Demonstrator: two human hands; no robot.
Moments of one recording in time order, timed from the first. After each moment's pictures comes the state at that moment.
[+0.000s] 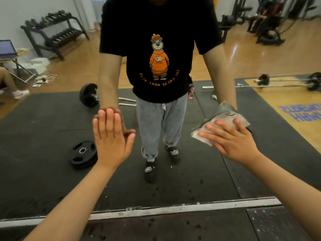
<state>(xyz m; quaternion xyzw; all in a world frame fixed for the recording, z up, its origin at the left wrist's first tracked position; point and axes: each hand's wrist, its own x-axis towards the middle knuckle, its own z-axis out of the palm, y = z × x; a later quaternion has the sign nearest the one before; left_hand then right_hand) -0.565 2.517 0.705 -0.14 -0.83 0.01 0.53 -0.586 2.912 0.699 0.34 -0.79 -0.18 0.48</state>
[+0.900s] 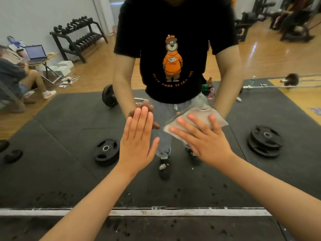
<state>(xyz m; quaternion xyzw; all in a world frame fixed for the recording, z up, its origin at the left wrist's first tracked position) -0.532 2.448 0.728 -0.19 -0.87 0.01 0.46 -0.568 2.692 0.720 0.34 -0.80 -0.13 0.48</state>
